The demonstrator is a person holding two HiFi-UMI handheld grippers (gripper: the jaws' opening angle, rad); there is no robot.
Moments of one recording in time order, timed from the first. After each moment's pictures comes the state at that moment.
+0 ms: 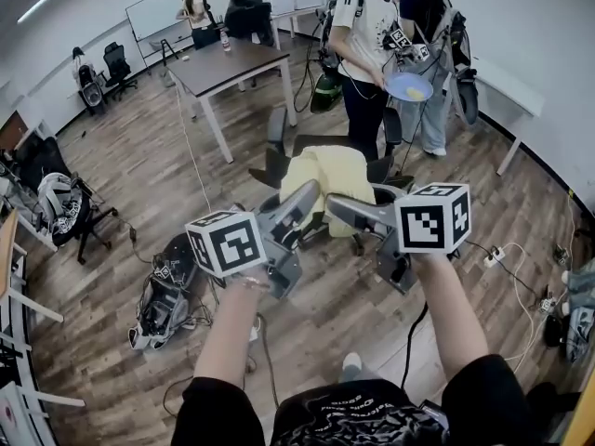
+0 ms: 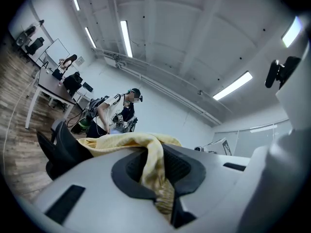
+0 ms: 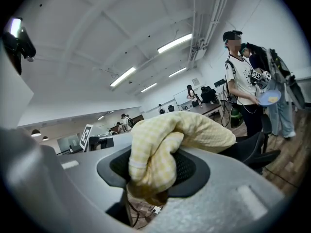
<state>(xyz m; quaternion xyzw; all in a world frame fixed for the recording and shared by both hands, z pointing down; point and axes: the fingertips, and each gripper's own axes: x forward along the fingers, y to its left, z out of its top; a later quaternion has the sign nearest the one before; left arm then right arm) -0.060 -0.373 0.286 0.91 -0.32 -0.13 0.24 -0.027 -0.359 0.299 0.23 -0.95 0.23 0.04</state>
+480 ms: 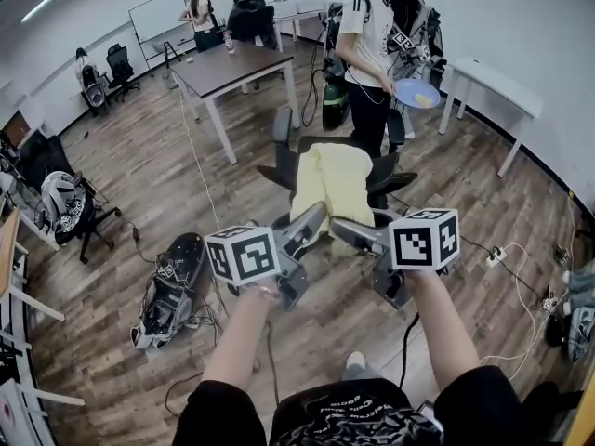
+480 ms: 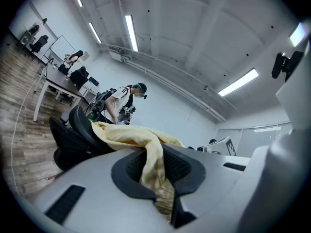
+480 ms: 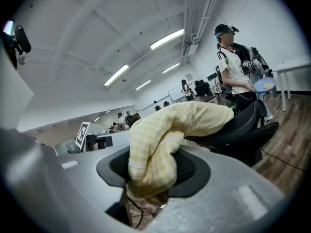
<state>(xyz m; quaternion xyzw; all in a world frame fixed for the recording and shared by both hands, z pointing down) -0.067 -0.341 0.344 0.90 -0.33 -0.09 0.27 -0.036 -0.324 0.360 0.25 -0.93 0.27 0.05</state>
